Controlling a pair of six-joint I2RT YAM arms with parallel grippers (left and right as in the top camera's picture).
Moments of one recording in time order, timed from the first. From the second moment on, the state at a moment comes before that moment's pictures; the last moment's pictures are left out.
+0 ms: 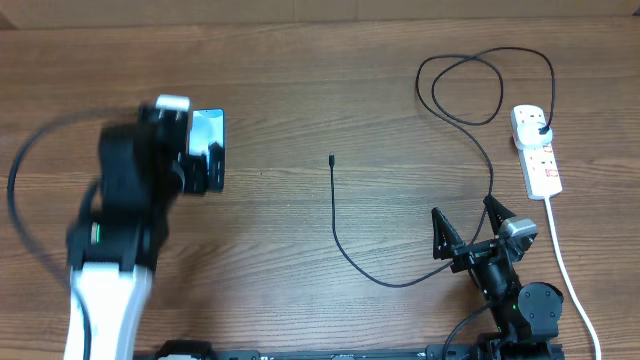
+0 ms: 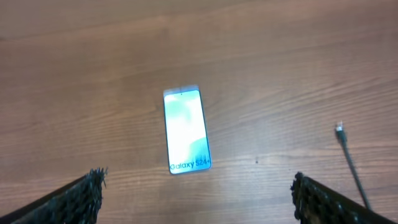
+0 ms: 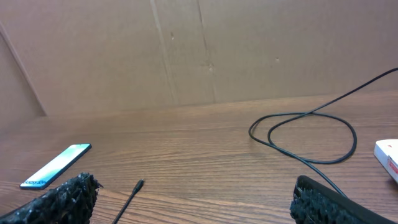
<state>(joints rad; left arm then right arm) -0.06 1.17 1.21 -0.80 -0.04 0.08 0.05 0.01 0.02 -0.02 -0.24 0.20</state>
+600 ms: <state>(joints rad) -0.06 1.61 1.46 -1.01 0.34 -0.05 0.05 0.01 0.02 -0.02 -0.24 0.20</state>
